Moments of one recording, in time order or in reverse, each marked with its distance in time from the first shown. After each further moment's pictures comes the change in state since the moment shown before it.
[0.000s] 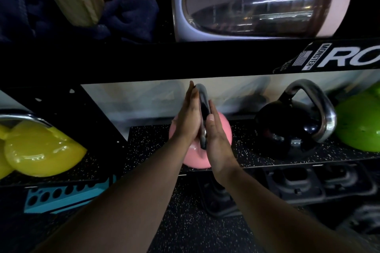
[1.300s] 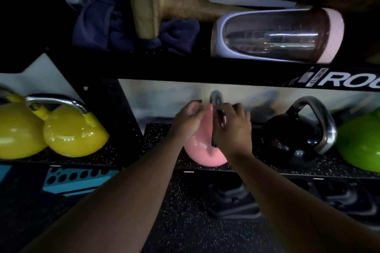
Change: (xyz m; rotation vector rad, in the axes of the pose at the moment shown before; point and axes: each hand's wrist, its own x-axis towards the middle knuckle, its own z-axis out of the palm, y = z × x) left_hand -0.039 0.027 -0.060 0.370 -0.022 -0.040; right_hand -0.013 -0.052 0.006 -1.031 0.281 -0.434
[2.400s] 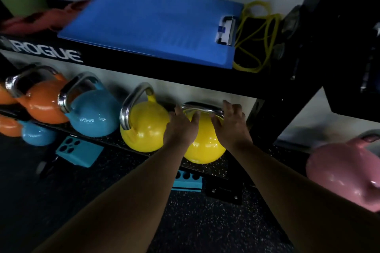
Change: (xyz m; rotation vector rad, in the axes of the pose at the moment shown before) left_hand -0.052 -0.124 -0.401 0.388 0.382 -0.321; right_hand -0.015 -0.333 0.240 0.034 -0.362 -0.152
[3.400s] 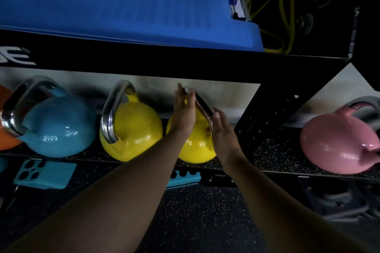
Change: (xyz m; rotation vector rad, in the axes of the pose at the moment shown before) left_hand 0.078 -0.021 0.035 -0.565 -0.199 0.160; right_hand -0.023 -0.033 0.060 0.761 0.038 0.395
